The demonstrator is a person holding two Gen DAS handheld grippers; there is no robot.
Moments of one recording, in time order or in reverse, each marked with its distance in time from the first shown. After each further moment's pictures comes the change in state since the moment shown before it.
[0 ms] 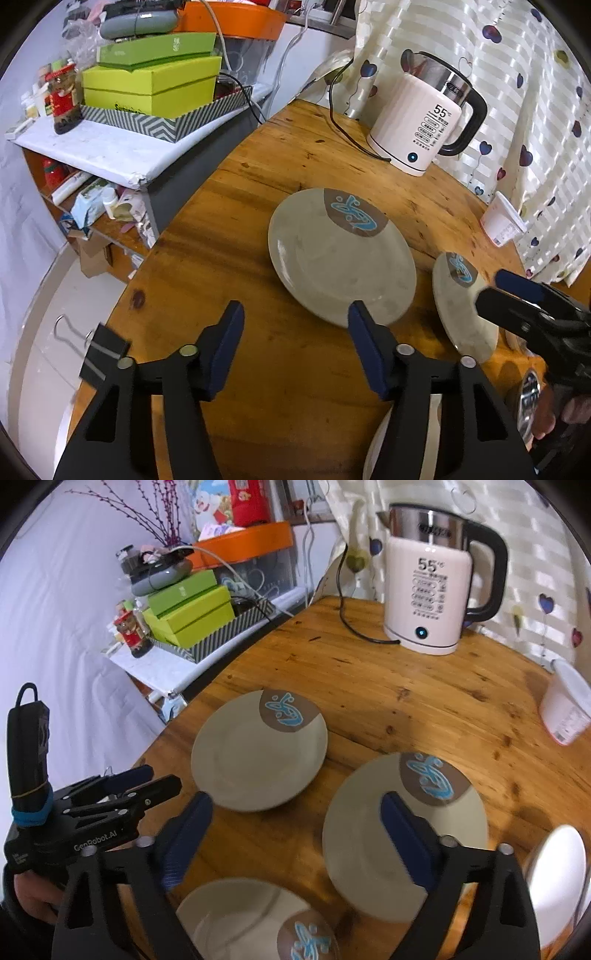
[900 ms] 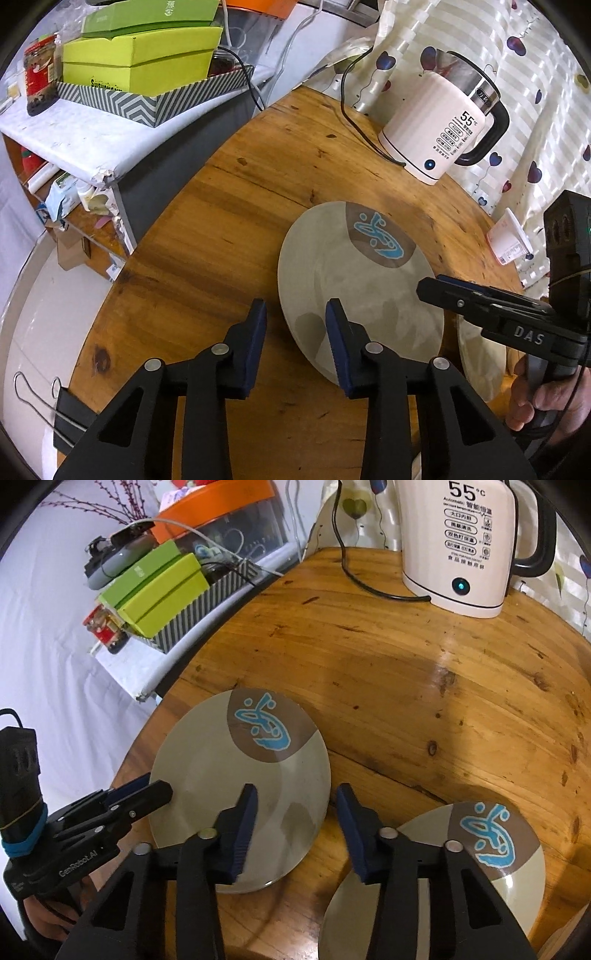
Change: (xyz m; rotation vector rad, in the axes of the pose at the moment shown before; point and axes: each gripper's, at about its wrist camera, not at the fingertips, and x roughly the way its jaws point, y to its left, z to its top) left arm 0.050 0.020 0.027 -0.047 0.041 -0.071; right arm 0.094 -0.027 0.039 0.079 0.154 0.067
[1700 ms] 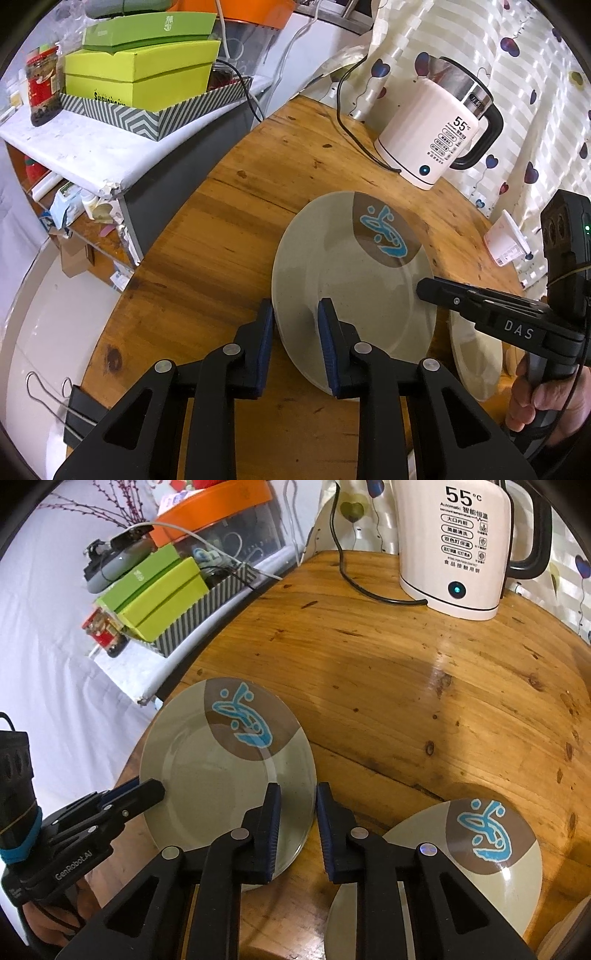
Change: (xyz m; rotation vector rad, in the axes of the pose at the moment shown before) left arm -0.014 -0.004 0.002 0.013 -0.027 0.007; right arm -0.010 0.004 -0.001 0.007 -0.012 -0.015
